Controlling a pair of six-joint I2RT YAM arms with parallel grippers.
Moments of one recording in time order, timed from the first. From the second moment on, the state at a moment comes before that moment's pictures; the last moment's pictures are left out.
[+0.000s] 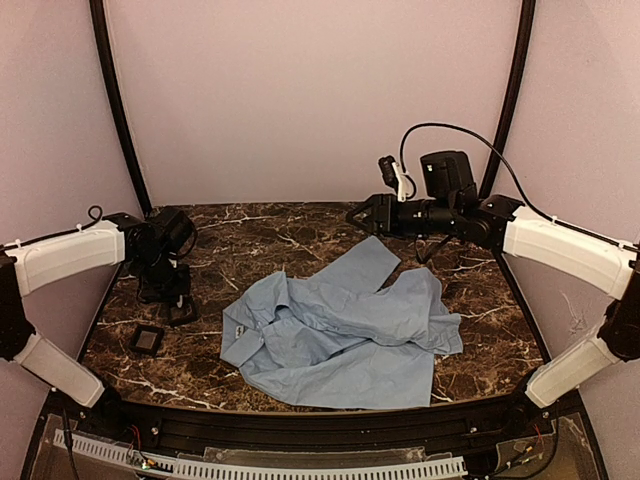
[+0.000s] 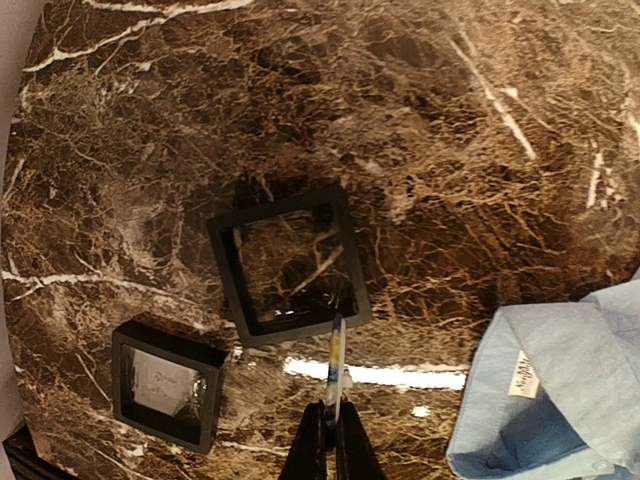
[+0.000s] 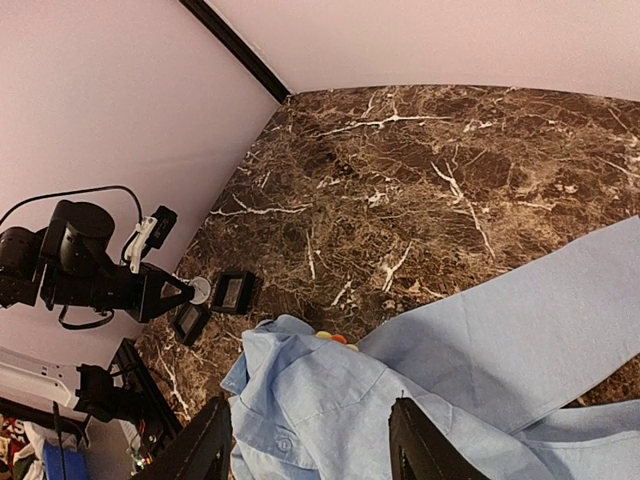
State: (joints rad) left arm -0.46 1.40 1.03 -0.91 -0.21 -0.60; right arm 0.69 1.42 1.22 -0.22 -0.26 0.52
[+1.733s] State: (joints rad) left arm -0.45 1.73 1.13 -0.97 -0.46 -0.56; right arm 0.69 1.41 1.18 -0.22 -0.23 0.57
